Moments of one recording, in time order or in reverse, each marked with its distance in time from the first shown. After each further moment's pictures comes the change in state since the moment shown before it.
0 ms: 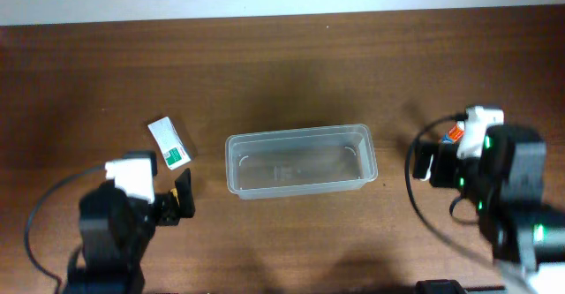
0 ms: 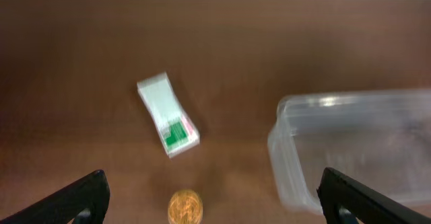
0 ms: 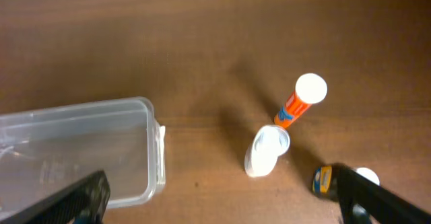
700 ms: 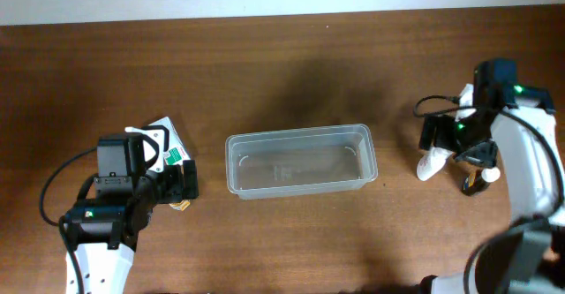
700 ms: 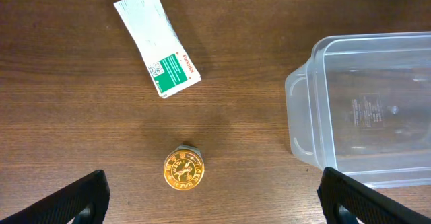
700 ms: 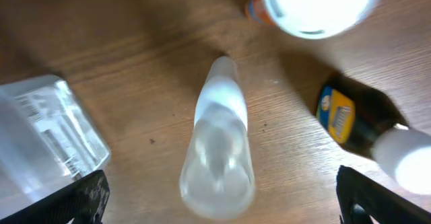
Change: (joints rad) left arm 0.000 0.373 0.147 -0.140 0.000 0.000; right arm -0.229 0.681 0.192 -0.180 -0.084 0.034
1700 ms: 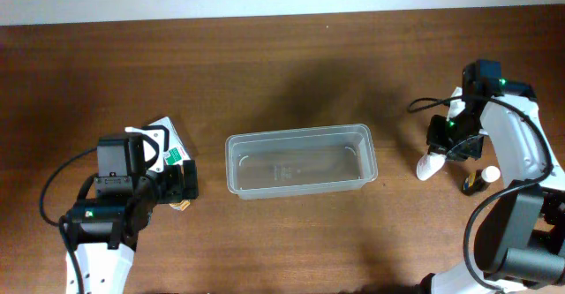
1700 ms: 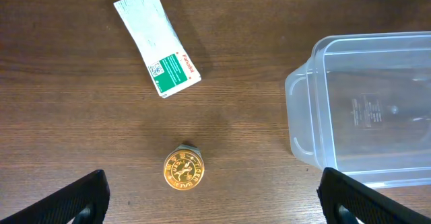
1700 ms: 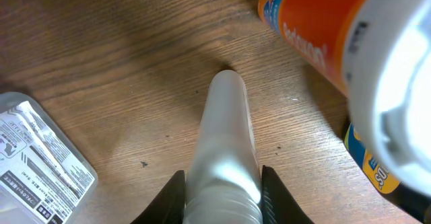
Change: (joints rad) left arm 0.000 0.000 0.000 0.000 0.000 0.000; right arm 0.000 0.133 0.003 0.056 -0.009 0.013
